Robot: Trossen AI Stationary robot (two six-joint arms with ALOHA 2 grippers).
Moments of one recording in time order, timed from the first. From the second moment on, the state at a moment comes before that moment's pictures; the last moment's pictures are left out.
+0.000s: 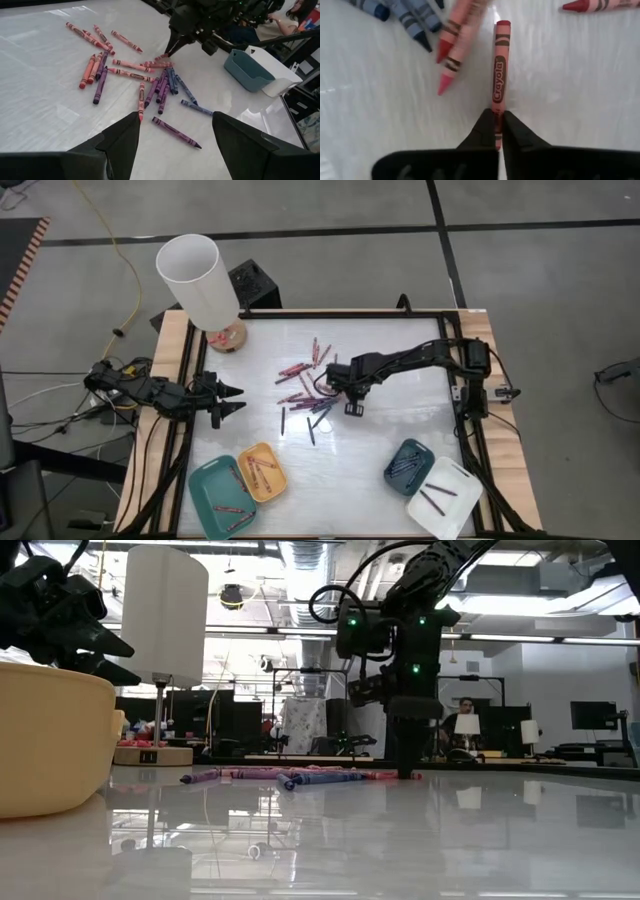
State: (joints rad) left arm -0.34 0.01 0.13 -0.38 -0.50 -0.61; right arm -0.14 1.90 1.22 -0.75 0.11 0.06
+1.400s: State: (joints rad) left arm -0.34 0.01 0.13 -0.38 -0.50 -0.61; right arm 0.18 1.88 1.37 0.09 0.18 0.13
